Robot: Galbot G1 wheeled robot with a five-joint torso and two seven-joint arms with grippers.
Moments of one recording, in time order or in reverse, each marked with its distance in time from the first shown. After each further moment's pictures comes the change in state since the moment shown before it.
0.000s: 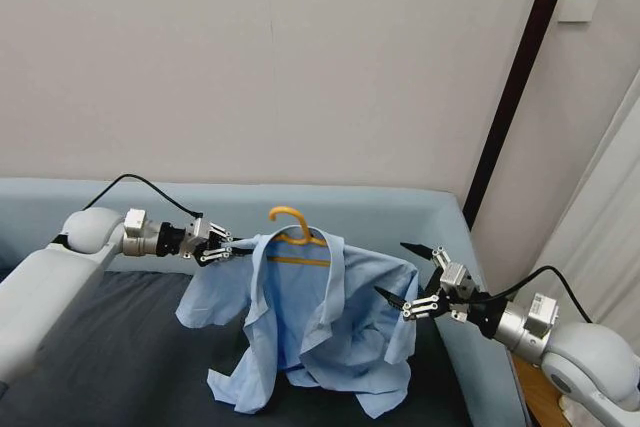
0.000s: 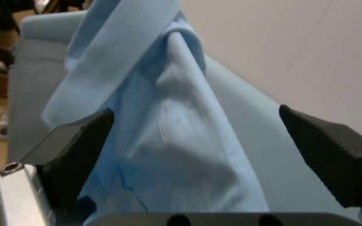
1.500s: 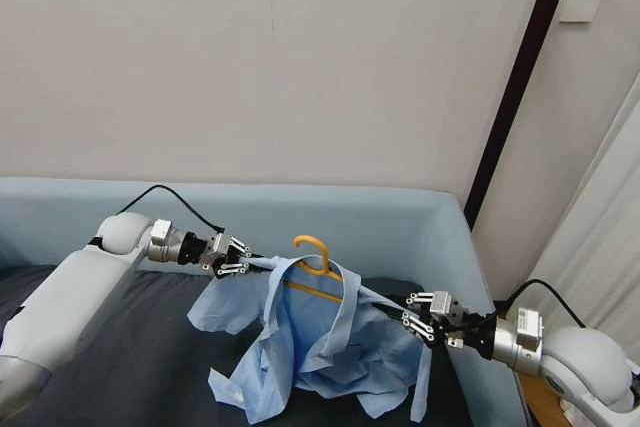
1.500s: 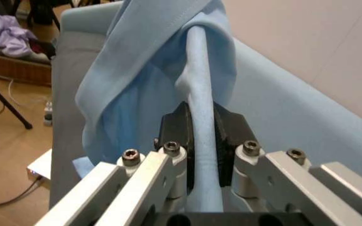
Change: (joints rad) left arm -0.049 -0.060 0.034 0.099 -0.162 -0.180 0.053; right arm -0.024 0.012 0.032 -0.003 0.019 -0.050 -0.121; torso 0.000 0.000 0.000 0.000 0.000
